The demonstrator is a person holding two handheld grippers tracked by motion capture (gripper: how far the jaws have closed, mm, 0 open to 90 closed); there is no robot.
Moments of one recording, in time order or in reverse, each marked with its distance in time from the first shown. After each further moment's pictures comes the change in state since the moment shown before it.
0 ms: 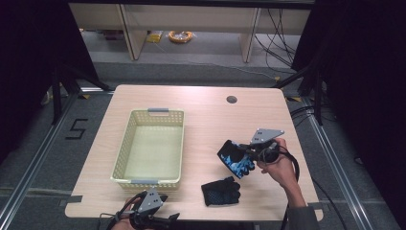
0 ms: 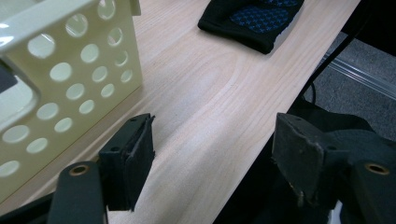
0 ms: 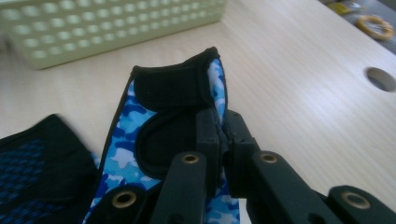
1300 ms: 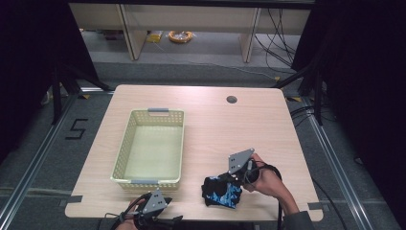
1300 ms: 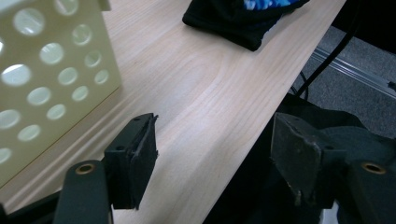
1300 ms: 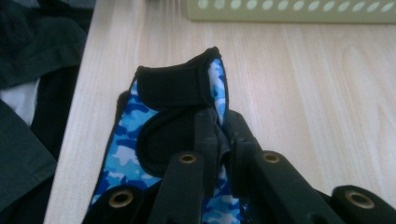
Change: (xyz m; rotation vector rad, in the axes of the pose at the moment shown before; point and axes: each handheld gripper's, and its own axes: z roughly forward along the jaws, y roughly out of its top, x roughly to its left) left arm -0.008 0.001 0.010 0.018 -0.032 -0.005; right arm 0.055 -0.001 0.044 0.126 0.391 -0.306
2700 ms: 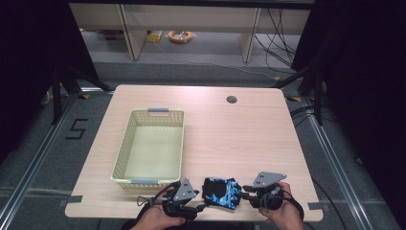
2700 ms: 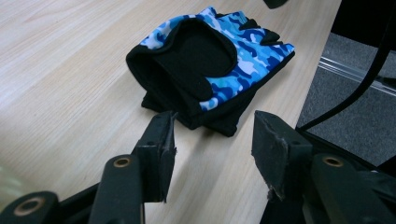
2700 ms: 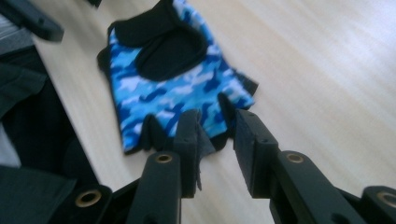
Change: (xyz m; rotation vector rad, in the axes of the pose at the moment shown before) left arm -0.018 0.060 0.049 -0.016 -0.068 0.085; right arm 0.073 -0.050 -0.033 -0.044 -0.345 0.478
